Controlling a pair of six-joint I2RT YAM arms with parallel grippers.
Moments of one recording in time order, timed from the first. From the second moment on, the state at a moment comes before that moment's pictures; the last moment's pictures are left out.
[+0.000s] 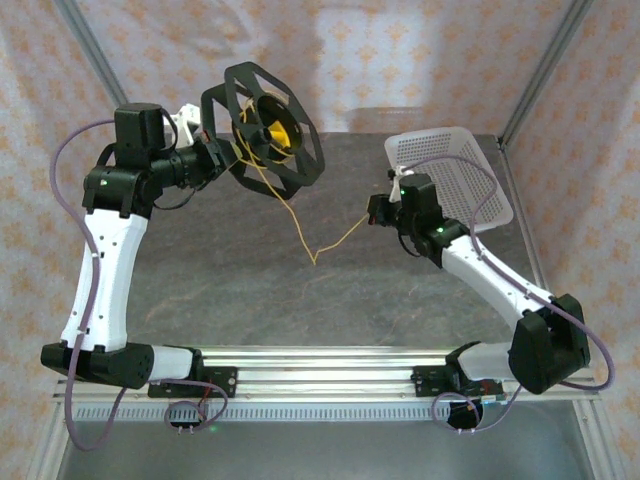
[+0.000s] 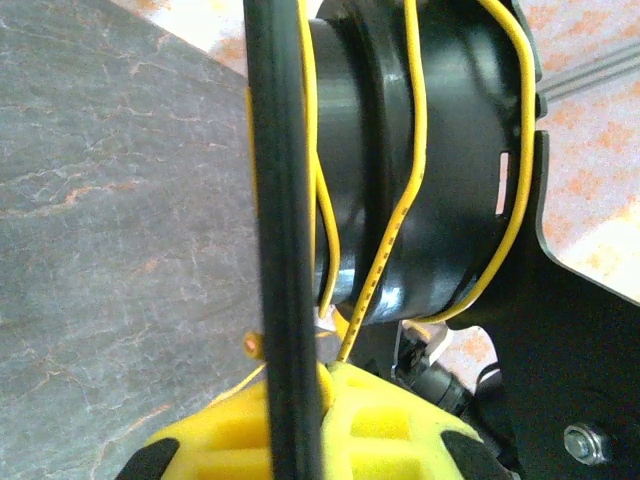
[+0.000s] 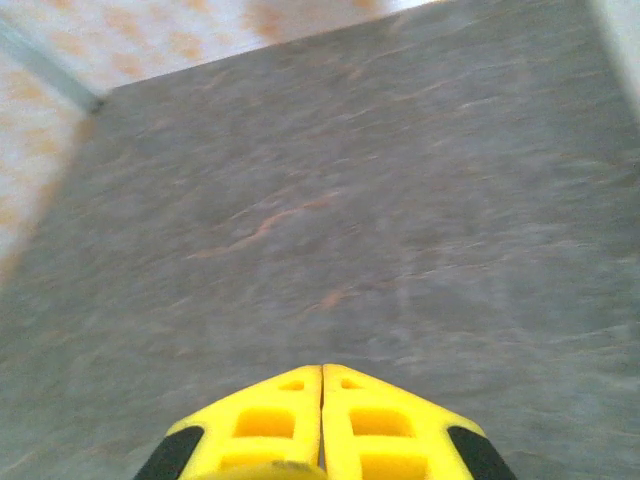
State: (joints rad) left arm -0.06 1.33 1.75 -0.97 0.58 -0.70; right arm 0.44 1.32 1.00 -0.23 -0.05 0.45
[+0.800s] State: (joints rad) left arm -0.36 1.18 1.67 -1.22 0.54 -0.31; right arm 0.19 1.81 1.80 -0.87 0.57 0.66
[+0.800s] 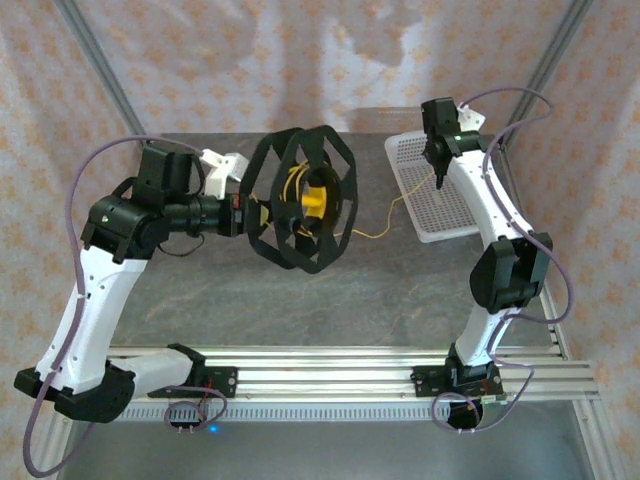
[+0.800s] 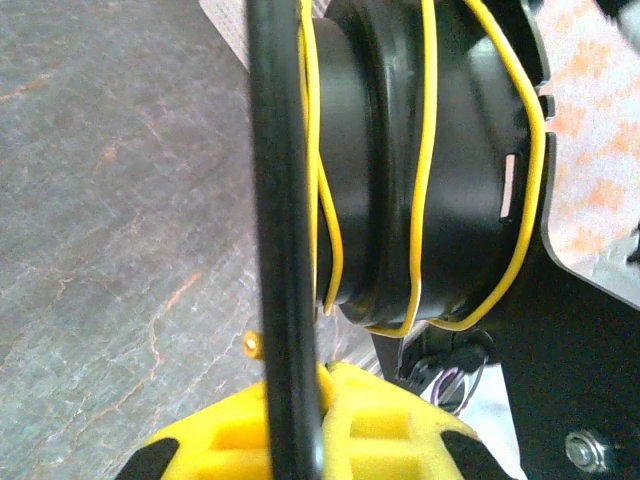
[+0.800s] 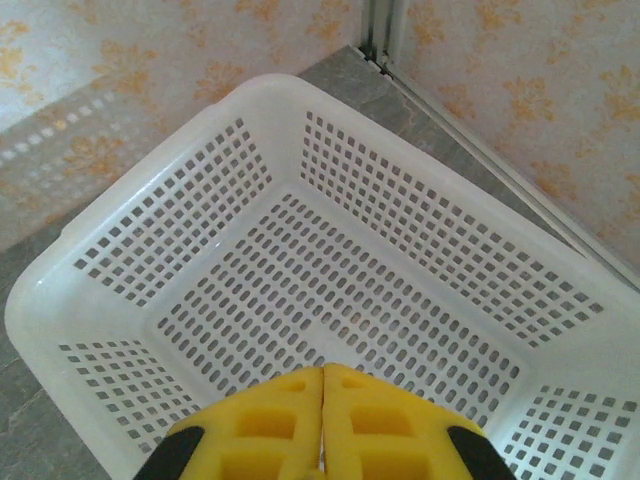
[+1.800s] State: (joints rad) left arm -0.84 1.37 1.38 -1.15 -0.31 0.08; right arm 0.16 1.68 1.86 -0.87 0.36 0.76
